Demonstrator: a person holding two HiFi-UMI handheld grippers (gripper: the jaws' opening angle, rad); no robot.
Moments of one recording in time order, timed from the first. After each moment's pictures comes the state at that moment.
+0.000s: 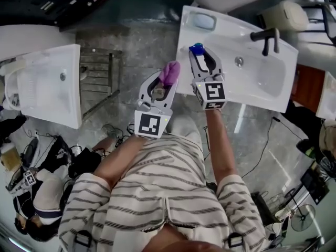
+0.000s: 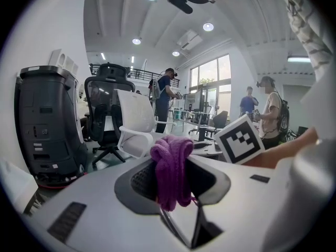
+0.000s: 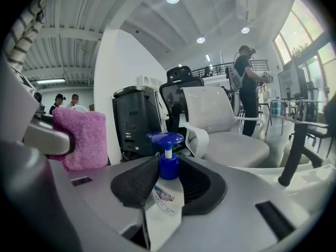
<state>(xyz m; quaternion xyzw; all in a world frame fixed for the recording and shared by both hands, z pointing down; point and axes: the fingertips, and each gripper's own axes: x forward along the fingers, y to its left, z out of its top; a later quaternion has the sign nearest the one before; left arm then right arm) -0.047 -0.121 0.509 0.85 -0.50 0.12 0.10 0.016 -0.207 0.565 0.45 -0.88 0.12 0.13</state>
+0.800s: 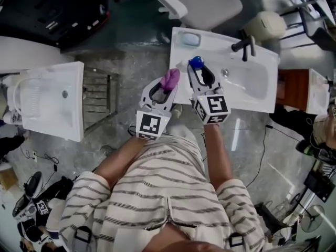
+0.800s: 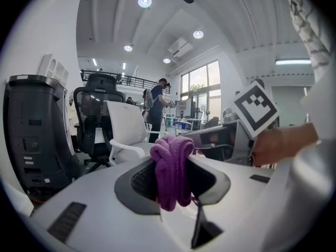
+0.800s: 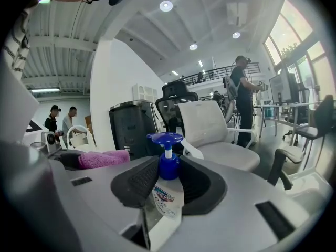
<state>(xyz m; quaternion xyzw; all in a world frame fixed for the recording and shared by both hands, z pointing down) -0.031 -0.124 0.463 0.88 -0.46 0.11 0.08 0.034 -0.185 0.458 0.47 -0.87 0.12 0.09</state>
